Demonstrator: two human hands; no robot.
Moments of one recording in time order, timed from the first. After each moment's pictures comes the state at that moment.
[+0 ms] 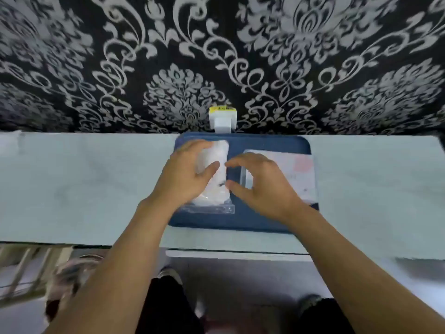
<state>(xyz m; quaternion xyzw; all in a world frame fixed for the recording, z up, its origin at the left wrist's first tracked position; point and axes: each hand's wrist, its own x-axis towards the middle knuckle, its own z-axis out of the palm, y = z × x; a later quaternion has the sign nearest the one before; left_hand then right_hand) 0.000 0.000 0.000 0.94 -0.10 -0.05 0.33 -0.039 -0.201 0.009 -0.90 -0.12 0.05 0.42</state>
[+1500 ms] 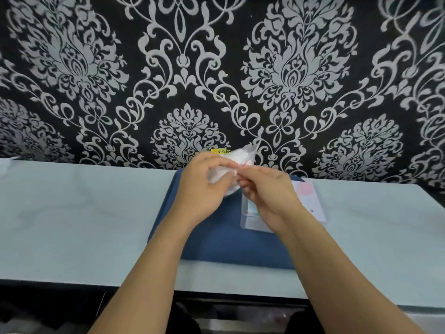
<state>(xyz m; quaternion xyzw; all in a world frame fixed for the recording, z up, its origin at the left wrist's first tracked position) -0.035 -0.030 -0.034 0.84 -0.12 0.14 0.52 -0.040 -0.177 -0.032 -0.59 0.11 0.01 0.80</state>
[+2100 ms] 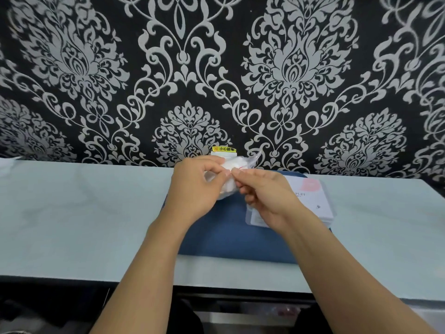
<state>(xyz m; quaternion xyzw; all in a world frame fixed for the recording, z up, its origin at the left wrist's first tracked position) -0.043 -0.020 -0.033 0.85 -0.09 0.14 0.49 -0.046 -0.176 -0.042 -0.64 0.07 0.07 0.76</state>
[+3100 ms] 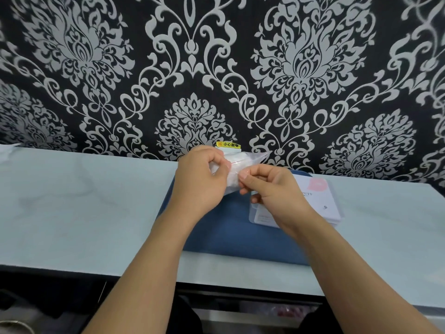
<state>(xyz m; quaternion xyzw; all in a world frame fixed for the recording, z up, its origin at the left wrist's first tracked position) -0.038 -0.022 -0.036 0.87 -0.07 0.19 0.45 -0.056 -0.180 -0.043 -0.72 -0.04 0.01 0.69</state>
